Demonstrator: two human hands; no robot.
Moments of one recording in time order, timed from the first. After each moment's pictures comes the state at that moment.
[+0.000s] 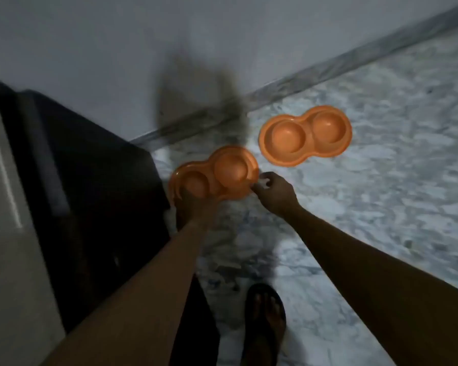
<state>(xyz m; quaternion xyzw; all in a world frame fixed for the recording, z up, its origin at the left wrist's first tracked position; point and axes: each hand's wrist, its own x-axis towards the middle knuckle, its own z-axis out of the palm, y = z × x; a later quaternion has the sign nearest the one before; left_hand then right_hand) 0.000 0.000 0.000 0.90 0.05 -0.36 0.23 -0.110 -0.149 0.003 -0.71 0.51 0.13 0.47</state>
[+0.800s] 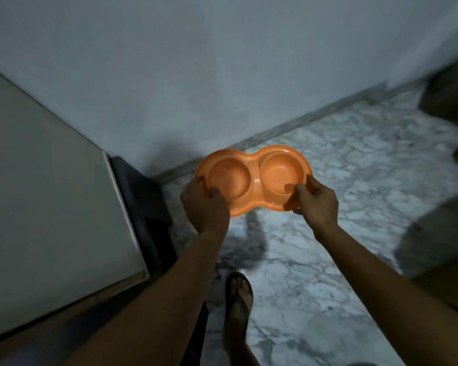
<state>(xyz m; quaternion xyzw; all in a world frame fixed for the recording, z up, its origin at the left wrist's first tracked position) -0.063 -0.033 0.289 0.88 0.01 -0.19 0.44 -0.212 -0.163 0.310 -0.59 0.65 -0.11 0.47</state>
